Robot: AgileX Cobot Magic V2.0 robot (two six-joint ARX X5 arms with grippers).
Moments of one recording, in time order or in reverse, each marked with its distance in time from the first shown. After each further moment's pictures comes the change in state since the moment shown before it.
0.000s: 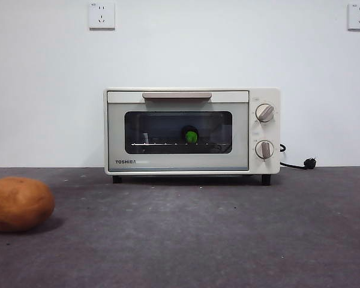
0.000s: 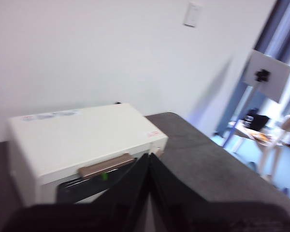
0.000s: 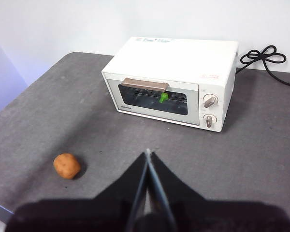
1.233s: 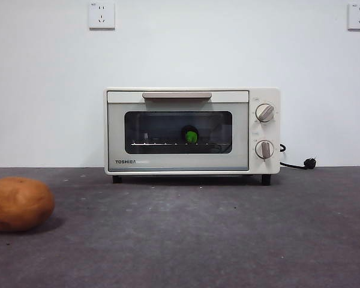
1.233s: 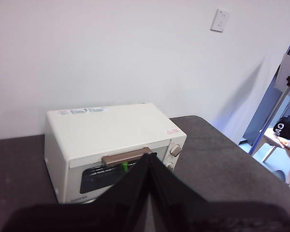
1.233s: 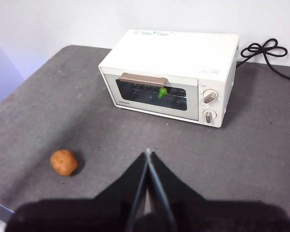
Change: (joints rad) left arm 0.000 -0.110 0.000 -0.116 -0.113 -0.013; right arm 0.000 0.041 0.000 0.000 0.003 0.000
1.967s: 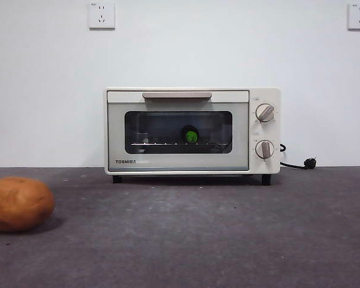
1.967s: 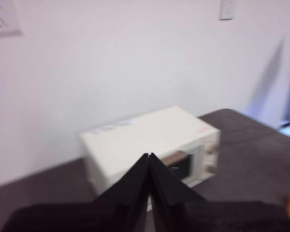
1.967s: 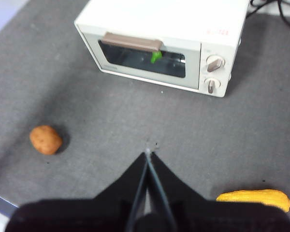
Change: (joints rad) left arm -0.006 -0.037 0.000 0.019 -0.085 0.268; right arm 0.000 0.232 0.000 0.000 0.000 0.000
